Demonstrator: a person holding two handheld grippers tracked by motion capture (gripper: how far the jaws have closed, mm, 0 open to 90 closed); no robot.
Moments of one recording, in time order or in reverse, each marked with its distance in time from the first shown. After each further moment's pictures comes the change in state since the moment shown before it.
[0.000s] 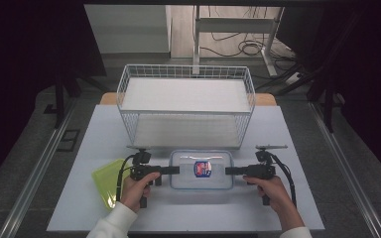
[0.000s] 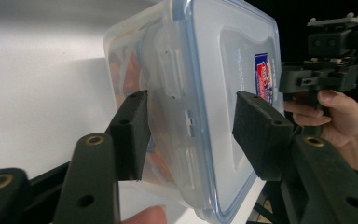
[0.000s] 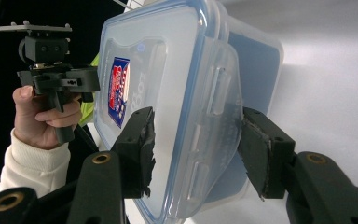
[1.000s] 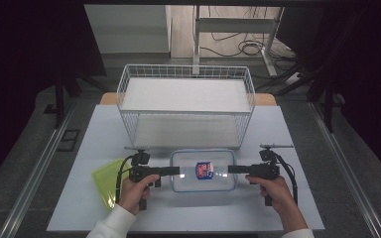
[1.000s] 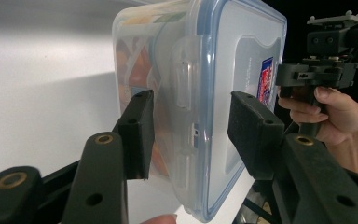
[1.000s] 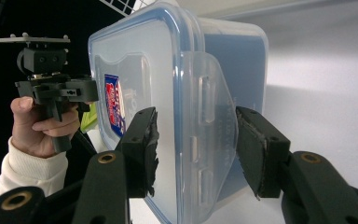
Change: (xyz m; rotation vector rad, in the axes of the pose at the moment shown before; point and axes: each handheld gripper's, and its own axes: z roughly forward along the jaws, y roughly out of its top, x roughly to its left) left arm -0.013 -0.004 -0.008 -0.027 -0.017 0.024; right arm 0.016 -0.001 -0.013 -0.056 -0.025 -0.026
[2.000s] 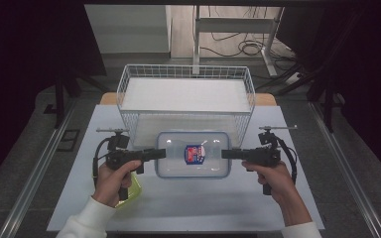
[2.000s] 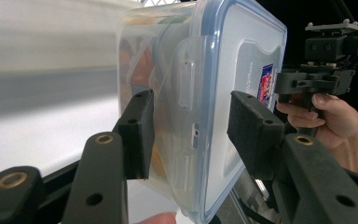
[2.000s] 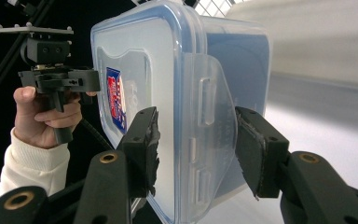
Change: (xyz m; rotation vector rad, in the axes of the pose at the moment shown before) left arm -0.062 0.036 -0.079 -0.110 0.031 0.109; right arm 0.088 0.035 -0.019 -0.060 0.047 -0.155
